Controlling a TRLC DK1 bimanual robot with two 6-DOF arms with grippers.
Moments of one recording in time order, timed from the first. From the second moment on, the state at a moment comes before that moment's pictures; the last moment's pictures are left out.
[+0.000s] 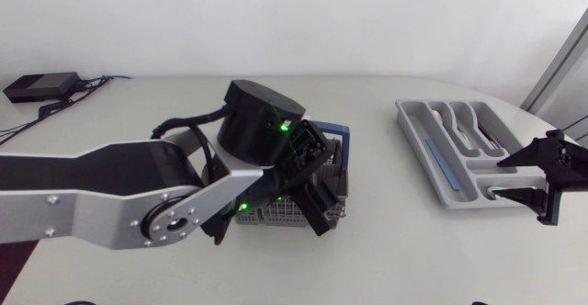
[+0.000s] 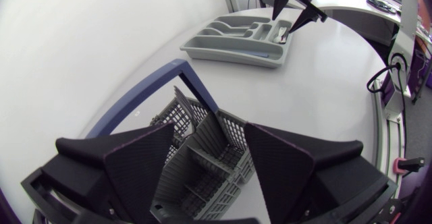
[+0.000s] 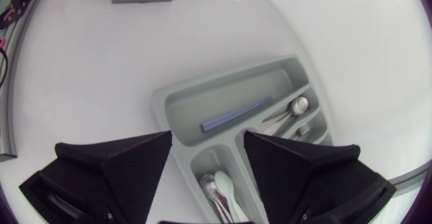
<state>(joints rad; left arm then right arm) -0.93 1.54 0.93 0.04 -0.15 0.29 -0.66 1.61 0.95 -0.65 -0.67 -1.79</state>
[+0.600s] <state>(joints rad) -0.89 1.64 0.93 0.15 -0.15 0.25 -0.58 1.34 0.61 -0.61 -0.80 -1.67</state>
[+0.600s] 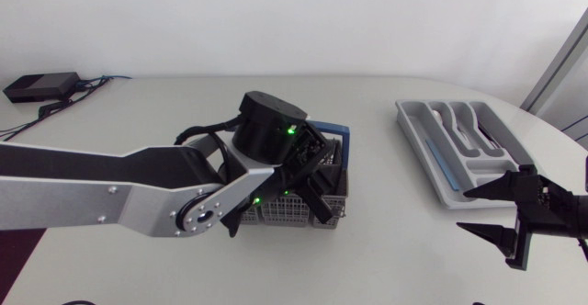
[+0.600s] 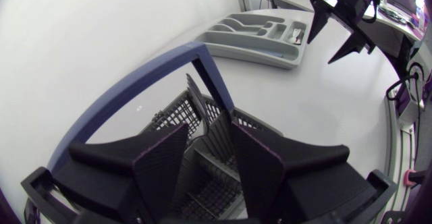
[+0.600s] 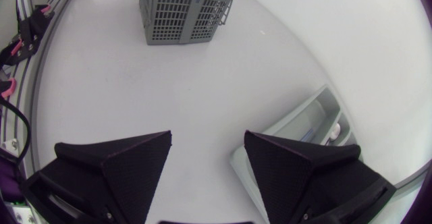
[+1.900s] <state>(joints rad) -0.87 1.64 0.84 0.39 -0.10 0.23 -0.15 0.97 0.34 -0.37 -0.74 -1.19</state>
